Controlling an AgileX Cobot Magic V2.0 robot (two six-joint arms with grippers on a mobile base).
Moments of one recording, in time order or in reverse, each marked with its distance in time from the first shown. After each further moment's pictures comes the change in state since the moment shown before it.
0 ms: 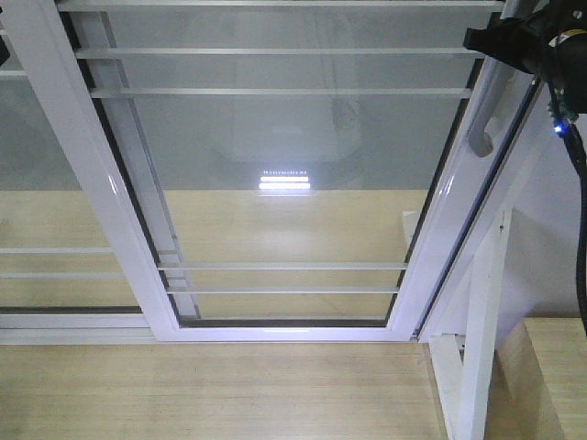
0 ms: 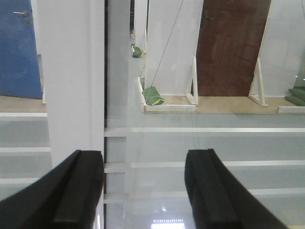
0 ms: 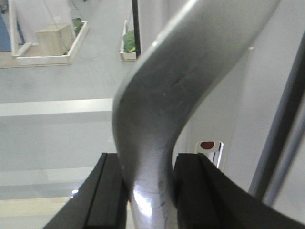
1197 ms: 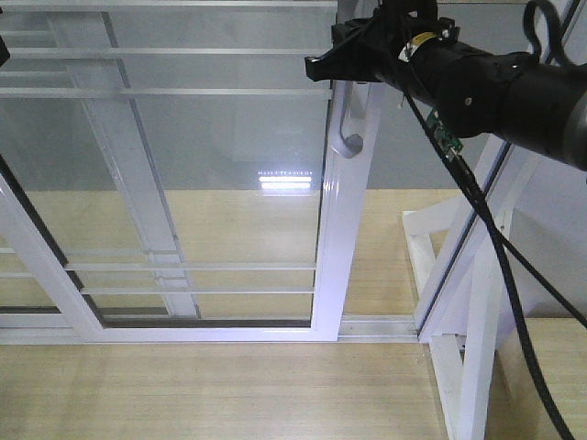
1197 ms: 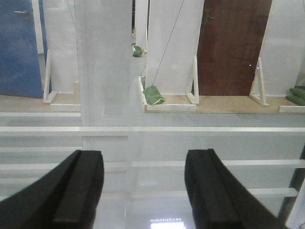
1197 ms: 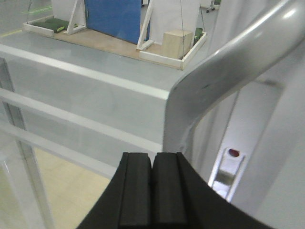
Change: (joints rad) left arm 0.000 0.000 0.000 0.000 0.003 0.000; right arm 0.370 -0.073 -0.008 -0.087 0.038 -0.012
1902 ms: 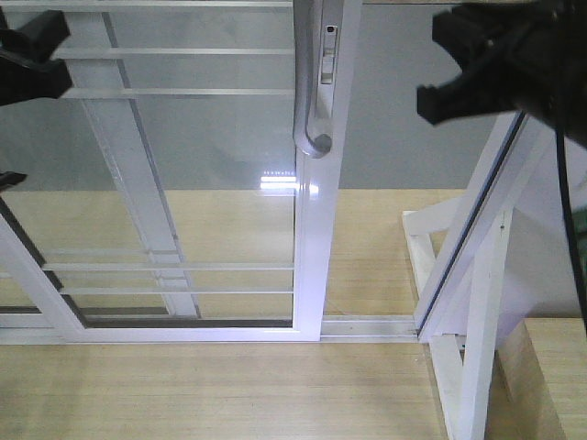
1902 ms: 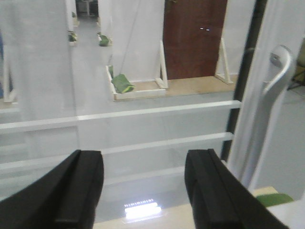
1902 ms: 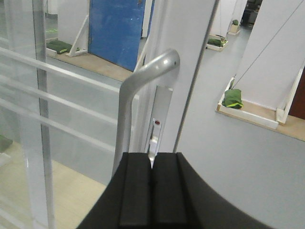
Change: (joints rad) left arm -0.170 0.047 -0.001 0.045 0.014 -0.003; right arm -0.014 -0.636 0.423 0.032 0.111 -0.124
